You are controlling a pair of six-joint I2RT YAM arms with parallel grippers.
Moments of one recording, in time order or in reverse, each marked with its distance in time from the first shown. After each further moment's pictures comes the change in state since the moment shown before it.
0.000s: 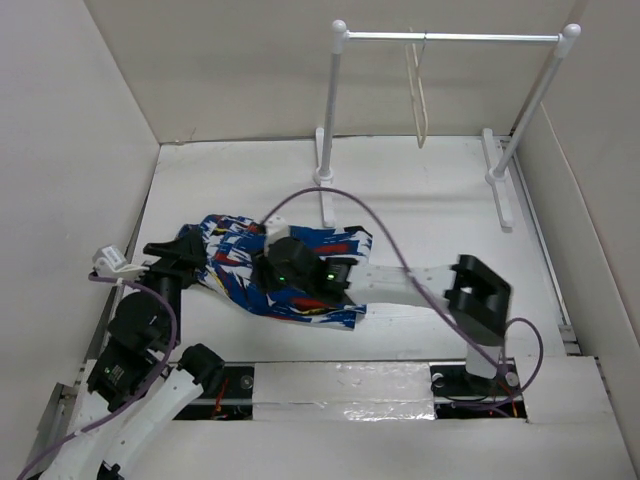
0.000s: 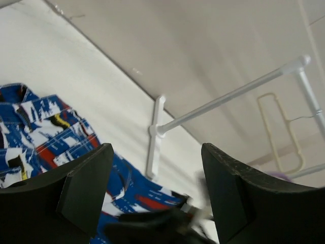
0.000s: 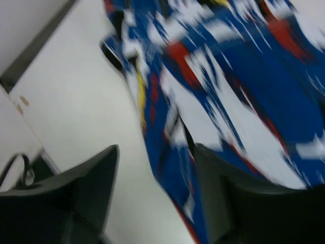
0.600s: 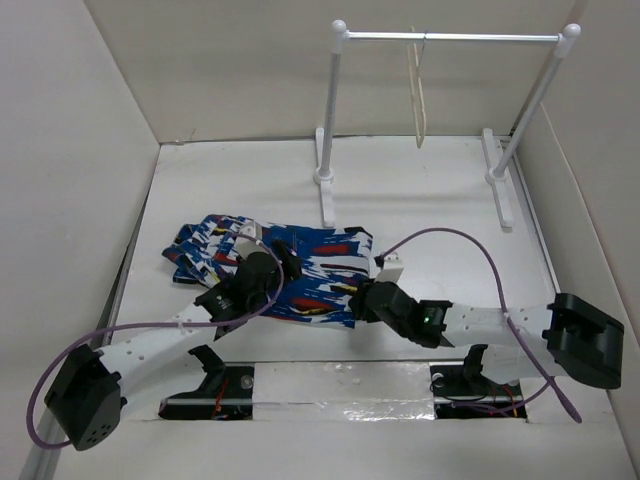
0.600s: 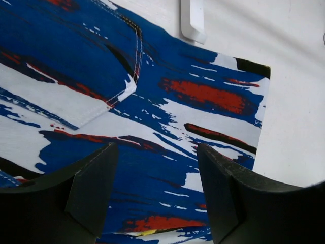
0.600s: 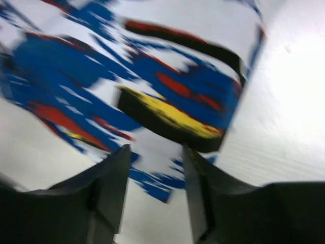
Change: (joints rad) left arm -0.135 0.673 -0.325 0.425 0.336 -0.052; right arm -0.064 -0.744 -0.998 0.086 0.235 0.341
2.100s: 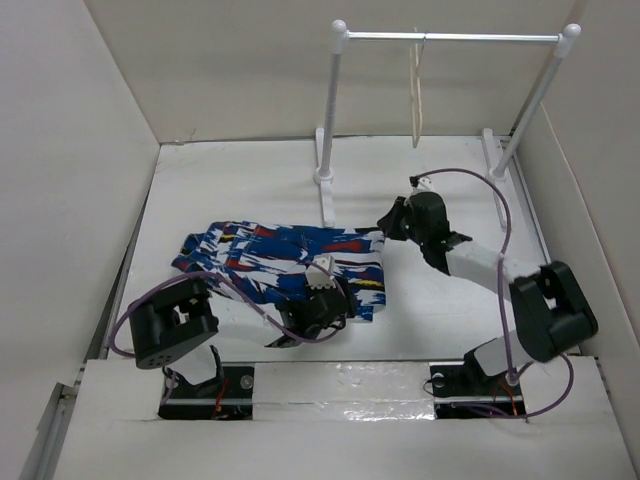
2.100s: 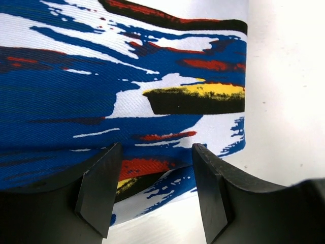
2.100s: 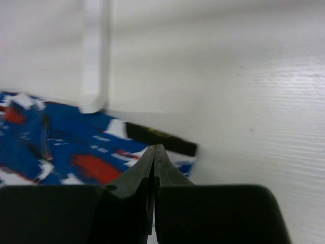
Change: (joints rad) left arm -0.465 0.594 0.066 0.376 -0.161 -0.122; right arm -0.736 0.330 0.279 0.165 -0.541 -0.256
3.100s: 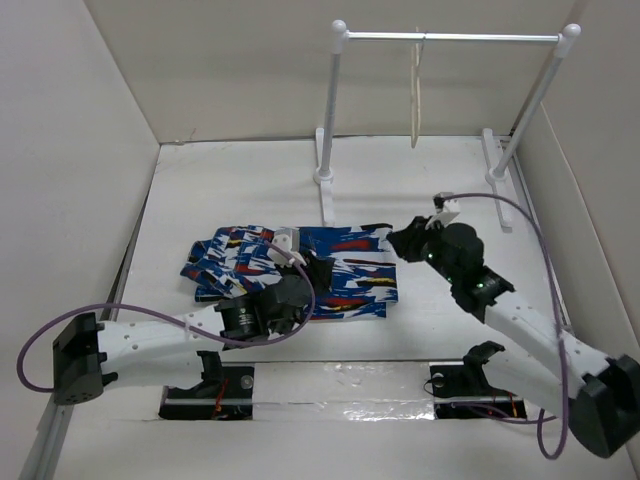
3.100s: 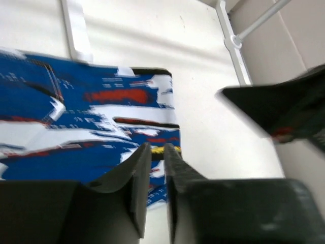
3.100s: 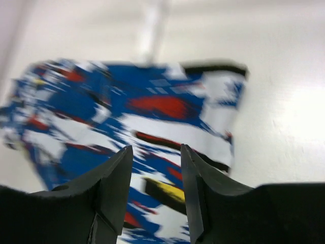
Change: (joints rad) left arm -0.030 -0.473 0.103 -0.228 -0.230 0.127; right arm 0.108 -0.537 -0.278 -0.076 0.041 -0.029
